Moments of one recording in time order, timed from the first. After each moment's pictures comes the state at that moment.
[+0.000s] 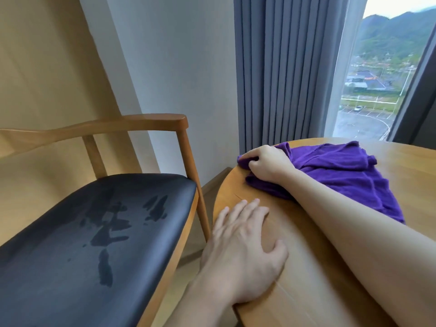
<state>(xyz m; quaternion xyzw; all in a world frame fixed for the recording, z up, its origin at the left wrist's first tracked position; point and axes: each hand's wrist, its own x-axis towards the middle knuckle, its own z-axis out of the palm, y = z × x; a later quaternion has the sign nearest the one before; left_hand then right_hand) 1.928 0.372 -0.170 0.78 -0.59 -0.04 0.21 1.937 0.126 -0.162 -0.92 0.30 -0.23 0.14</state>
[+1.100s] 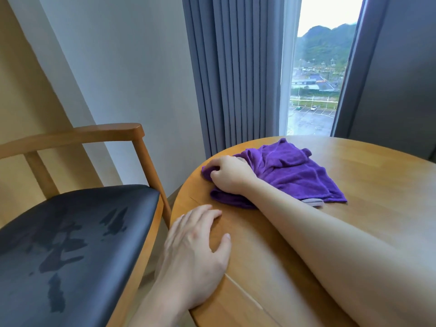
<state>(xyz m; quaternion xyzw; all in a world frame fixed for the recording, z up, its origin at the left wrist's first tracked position) 1.922 0.382 -0.174 0.78 -0.57 -0.02 0.27 1.900 0.163 -0.158 -0.90 0.32 -0.21 0.19</state>
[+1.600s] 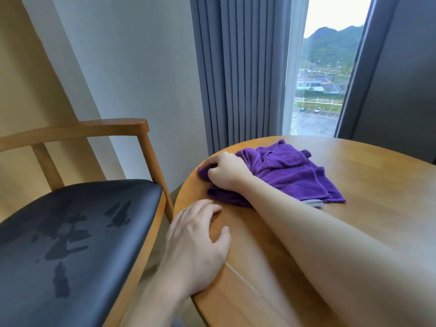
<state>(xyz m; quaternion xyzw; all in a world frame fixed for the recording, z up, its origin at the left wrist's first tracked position) 1.921 0.381 -0.173 0.78 -0.56 0.00 0.30 1.907 0.174 -0.153 -0.89 0.31 -0.22 0.24</state>
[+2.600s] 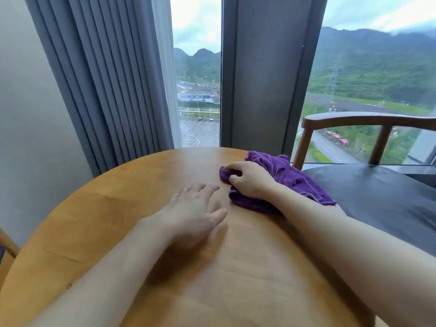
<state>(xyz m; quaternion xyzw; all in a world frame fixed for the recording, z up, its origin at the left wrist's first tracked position) 1.807 0.220 -0.133 0.61 -0.78 -0.13 0.08 1.618 0.094 -0.163 -0.79 0.55 -0.23 0.13</state>
